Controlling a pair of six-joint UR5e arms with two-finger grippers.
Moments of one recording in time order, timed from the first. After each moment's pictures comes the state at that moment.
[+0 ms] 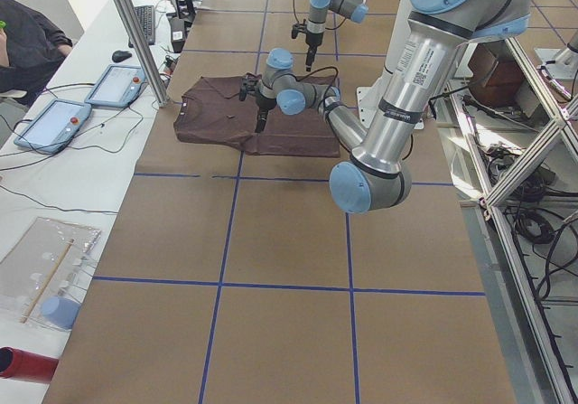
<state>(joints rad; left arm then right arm) -0.68 -2.01 -1.78 -1.84 -1.79 -1.13 0.30 -1.33 2.03 -1.44 1.69 1.57</state>
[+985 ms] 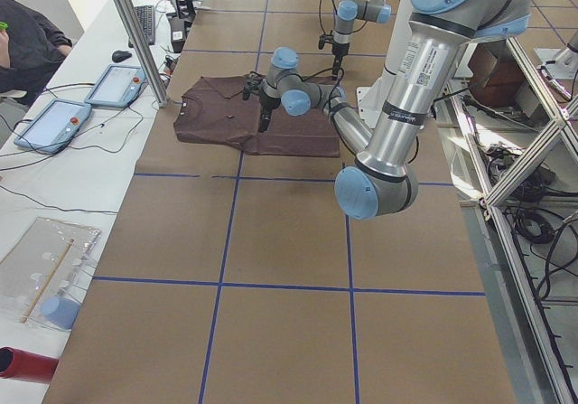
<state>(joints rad) -0.68 -1.99 -1.82 -1.84 -1.79 -1.13 0.17 -1.42 2.04 -1.37 1.63 1.68</state>
